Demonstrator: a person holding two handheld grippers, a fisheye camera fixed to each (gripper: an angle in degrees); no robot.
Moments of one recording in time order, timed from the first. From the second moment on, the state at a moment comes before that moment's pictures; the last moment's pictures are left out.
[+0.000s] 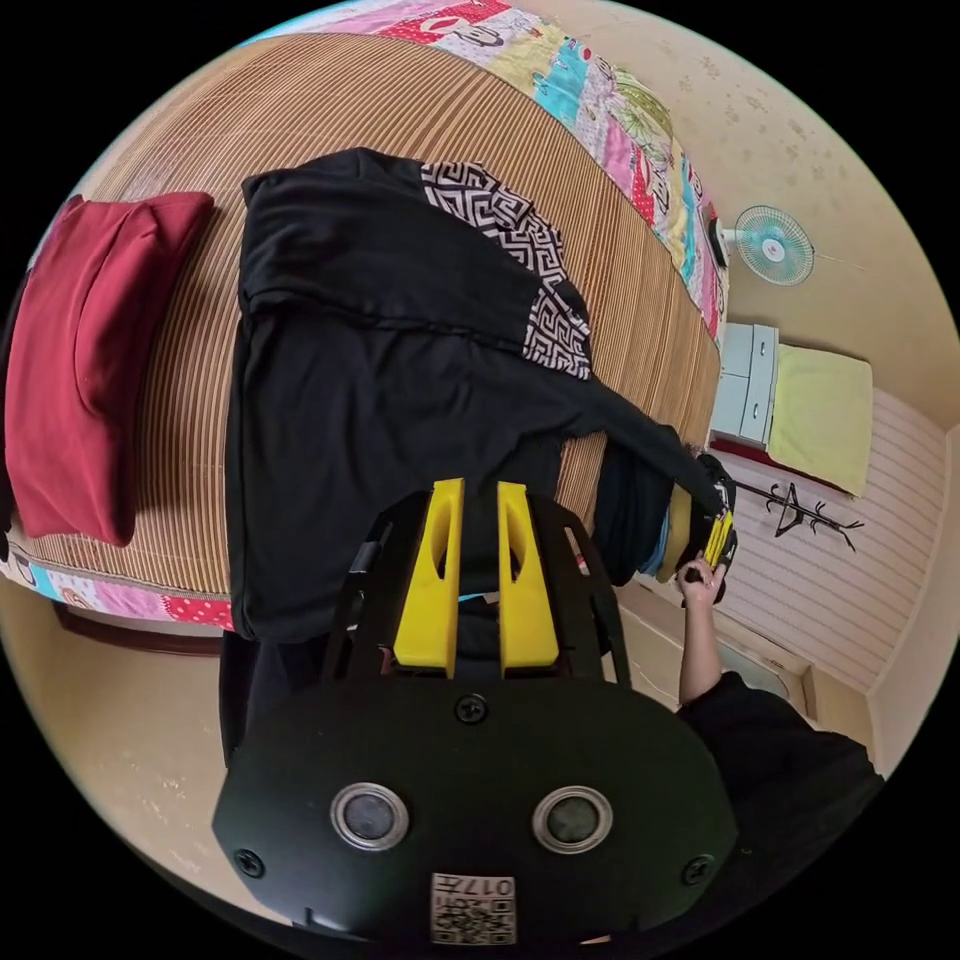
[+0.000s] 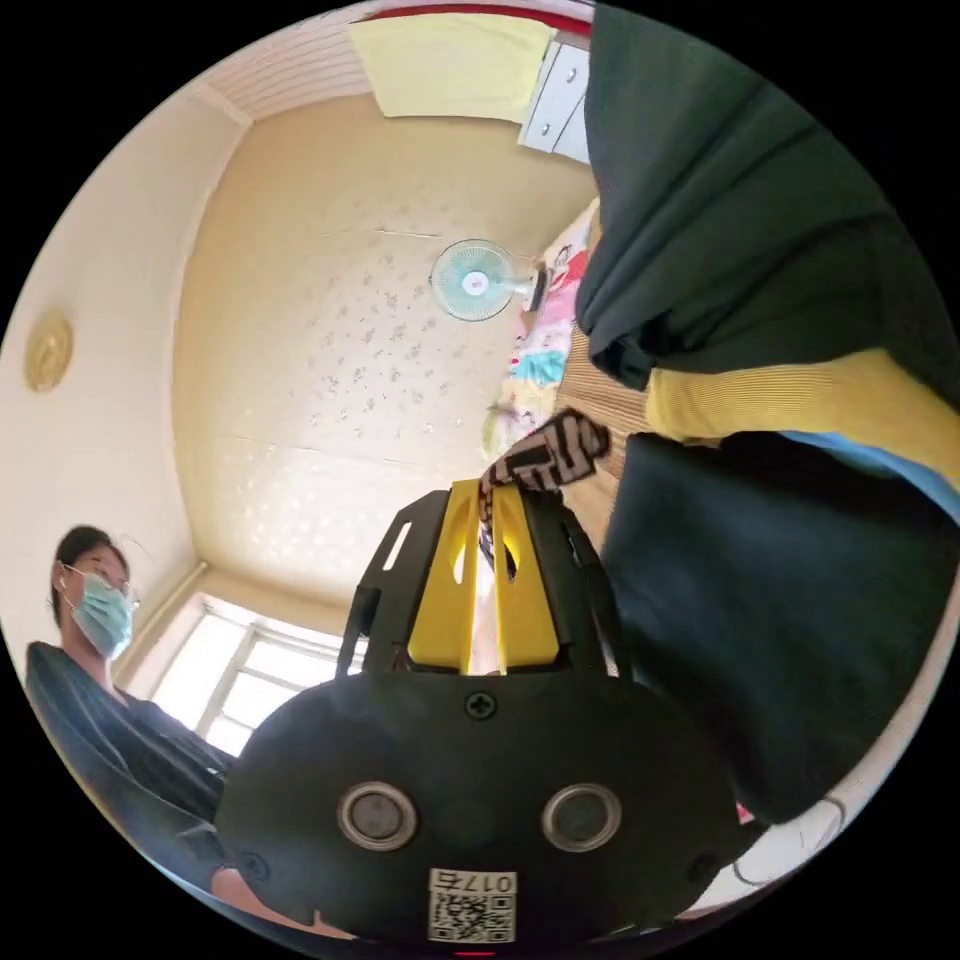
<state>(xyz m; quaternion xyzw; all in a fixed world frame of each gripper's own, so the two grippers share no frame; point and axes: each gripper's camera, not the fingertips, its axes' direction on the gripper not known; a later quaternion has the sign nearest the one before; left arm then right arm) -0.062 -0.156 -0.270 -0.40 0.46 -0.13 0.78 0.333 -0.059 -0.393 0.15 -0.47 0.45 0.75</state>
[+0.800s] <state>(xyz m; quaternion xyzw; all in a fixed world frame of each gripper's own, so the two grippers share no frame) -0.085 -0.141 -0.263 -0.42 0.46 -0.17 0.76 0.209 -0.272 -0.375 0.25 -0.59 0.31 0.71</state>
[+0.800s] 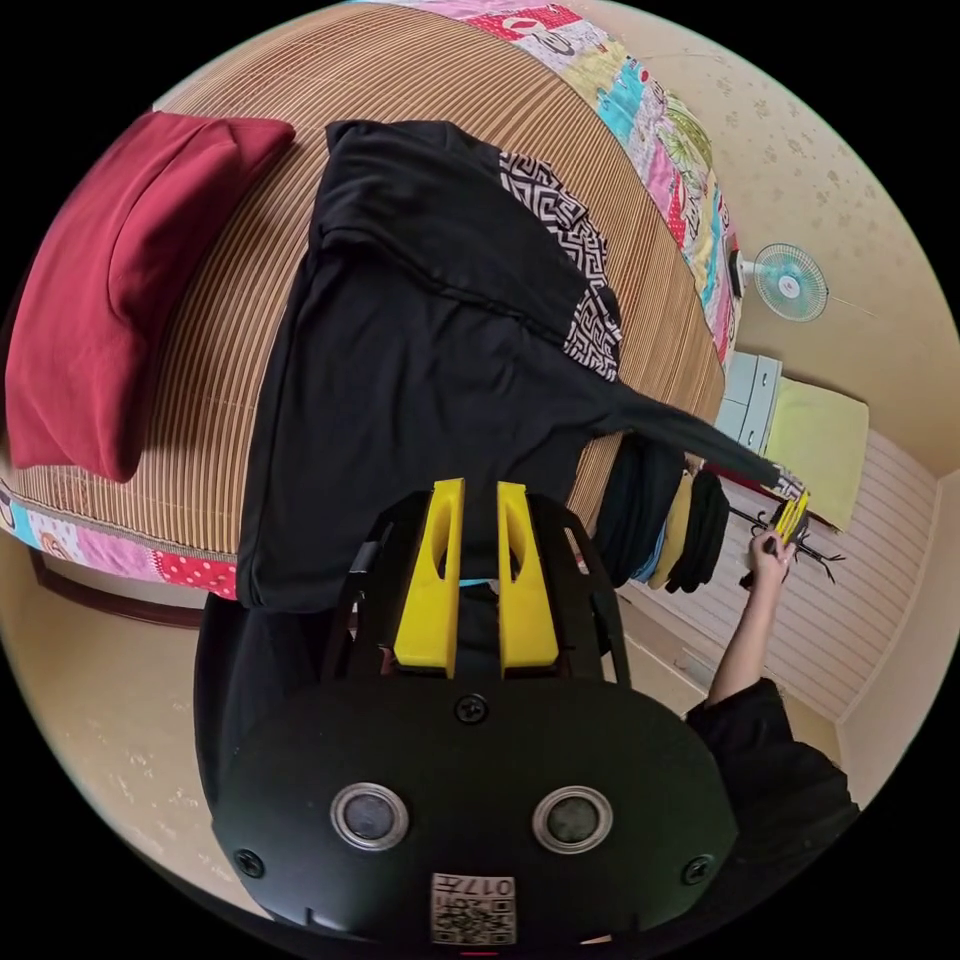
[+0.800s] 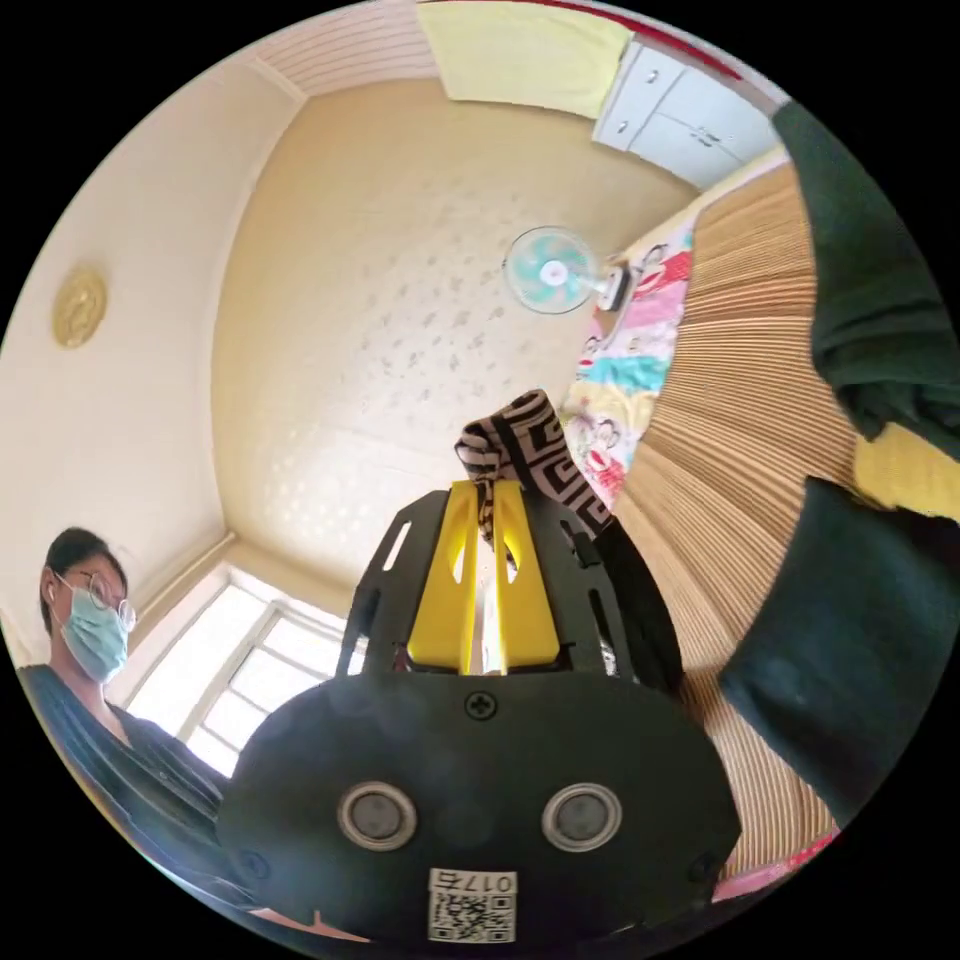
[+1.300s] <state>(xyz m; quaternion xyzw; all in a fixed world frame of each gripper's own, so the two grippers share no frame) -0.177 -0.059 -0.252 -0.43 0.44 -0.21 0.76 -0.288 -0.208 -0.240 -0.23 -0.51 -0.14 0.82</state>
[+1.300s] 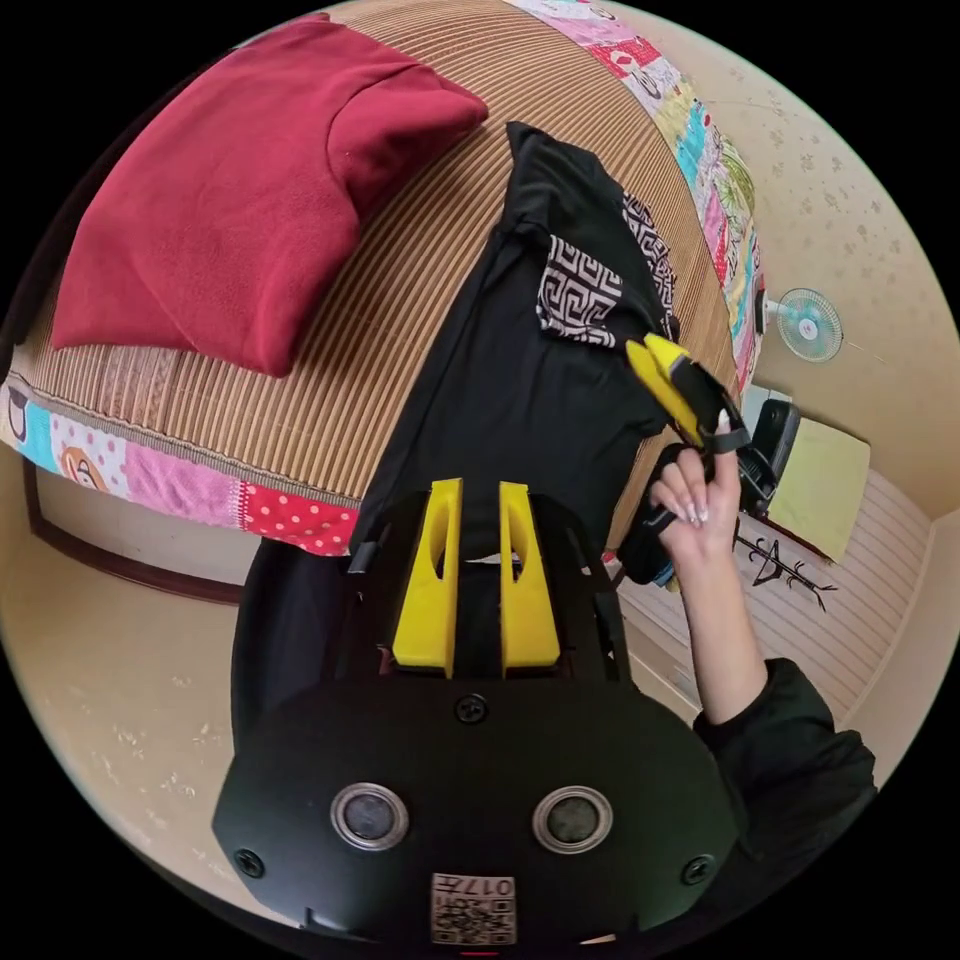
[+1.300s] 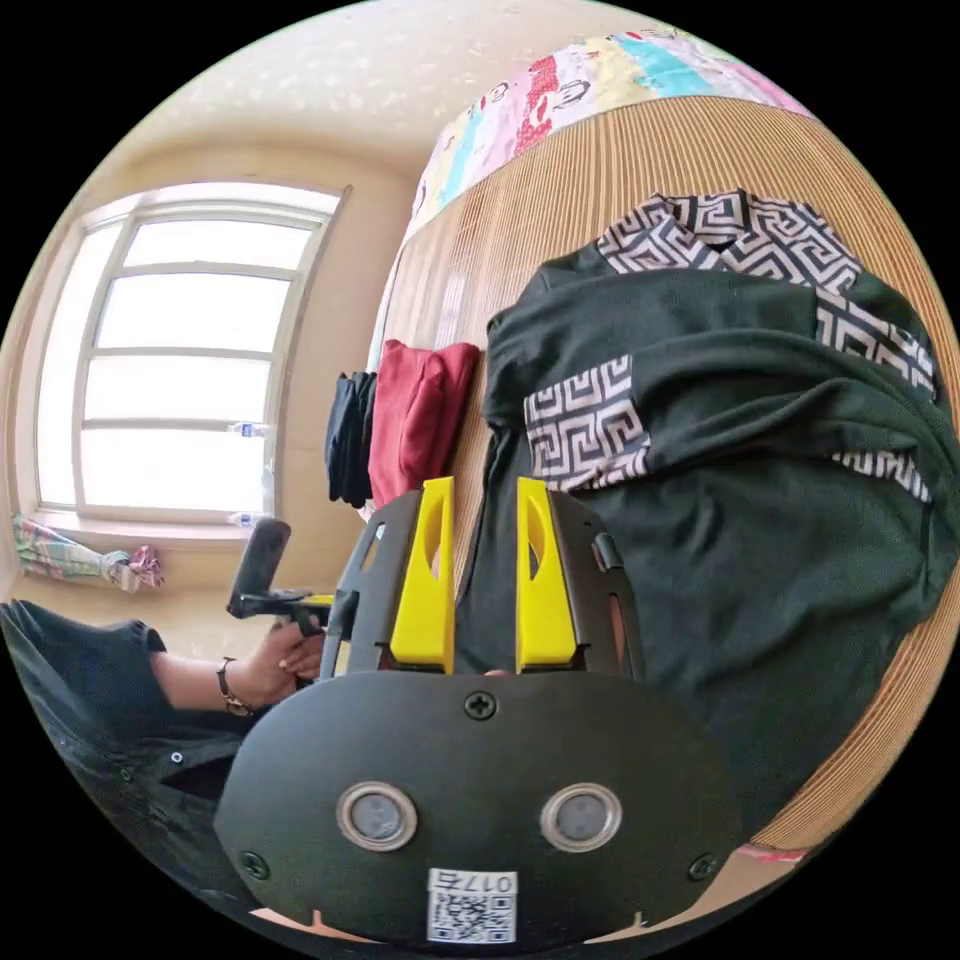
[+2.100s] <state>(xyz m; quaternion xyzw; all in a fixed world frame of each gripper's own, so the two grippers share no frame) -0.104 -0.174 -0.221 -0.36 0.45 -0.13 0.81 -0.149 -0.143 -0.154 -0.41 -0.10 -0.17 0.89</state>
